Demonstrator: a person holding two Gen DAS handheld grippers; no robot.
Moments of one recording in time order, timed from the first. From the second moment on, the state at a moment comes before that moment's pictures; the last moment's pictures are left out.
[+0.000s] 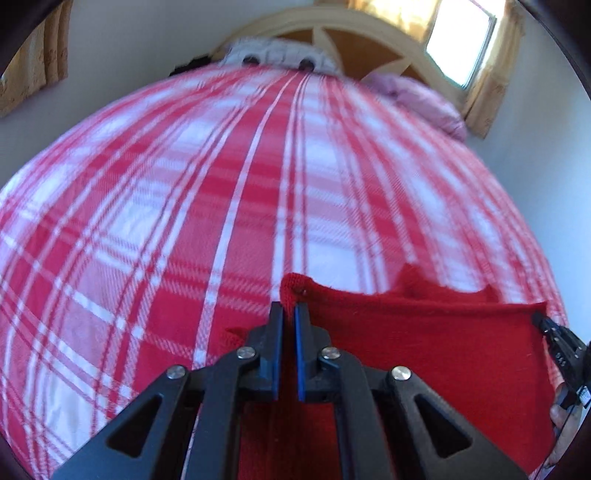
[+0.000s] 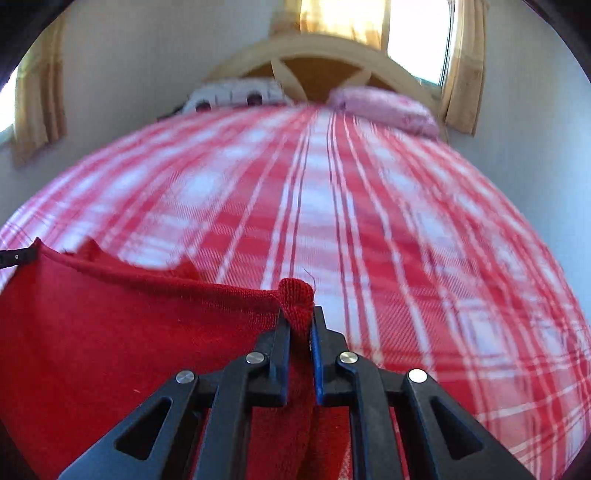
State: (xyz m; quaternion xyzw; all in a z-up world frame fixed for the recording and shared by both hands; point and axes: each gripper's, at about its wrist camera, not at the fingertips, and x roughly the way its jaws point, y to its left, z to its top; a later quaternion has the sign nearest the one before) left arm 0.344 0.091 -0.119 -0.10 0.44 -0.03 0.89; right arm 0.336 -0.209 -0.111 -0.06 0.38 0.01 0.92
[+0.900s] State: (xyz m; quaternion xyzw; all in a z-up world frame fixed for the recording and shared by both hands) left arm 0.256 0.076 -0.091 -0.01 0.43 0.03 0.90; right arm 0.234 -0.189 -0.103 0.03 0.39 0.02 0.92
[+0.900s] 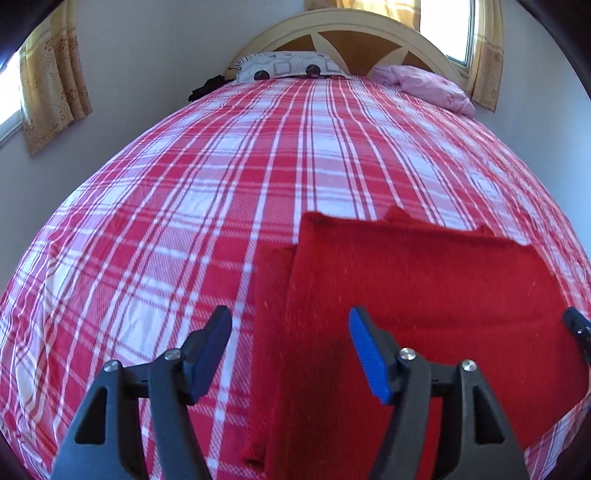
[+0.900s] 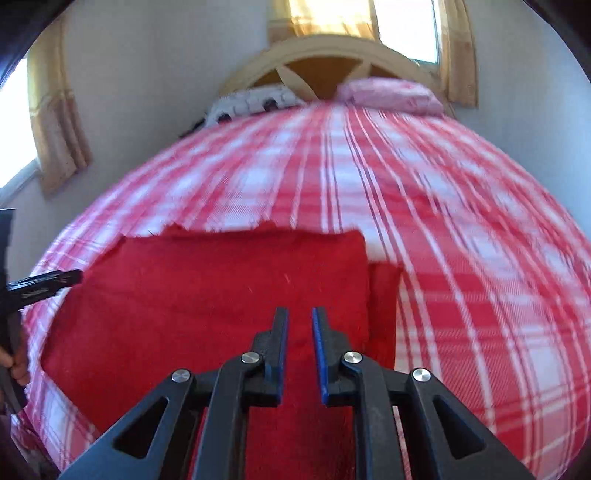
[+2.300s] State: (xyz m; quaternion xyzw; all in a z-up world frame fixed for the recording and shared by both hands) left arm 0.251 0.096 -0.131 -0.08 0.42 0.03 0.90; right arm 0.161 -0.223 -0.128 0.13 0.36 -0.01 0.93
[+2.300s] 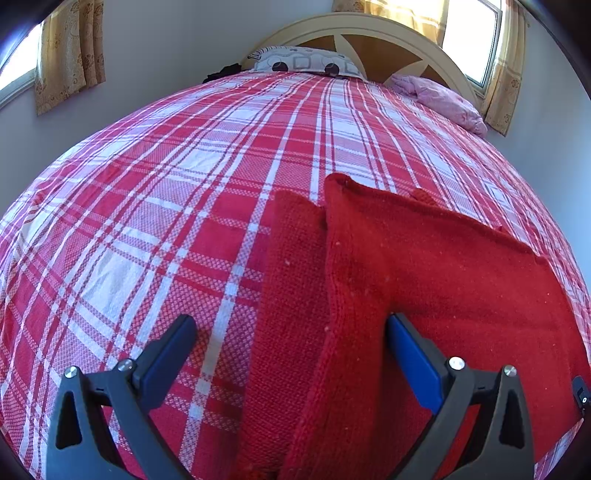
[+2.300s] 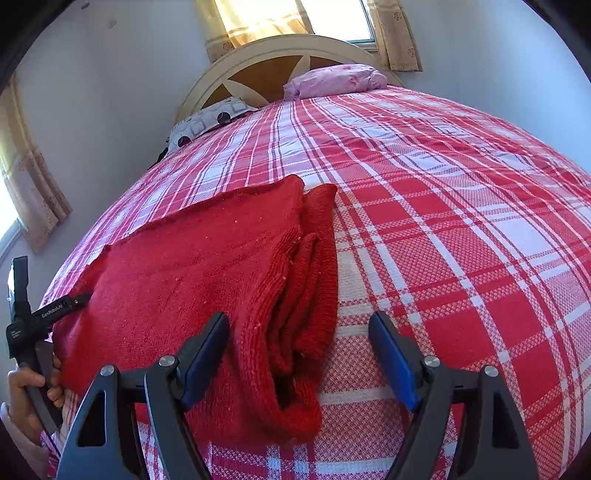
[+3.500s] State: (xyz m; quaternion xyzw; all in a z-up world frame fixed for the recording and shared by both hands) left arm 0.152 0.136 -0.118 -0.28 0.41 -0.03 0.87; right arm 0.142 -0.233 -0.118 0.15 0.31 -0.05 0.94
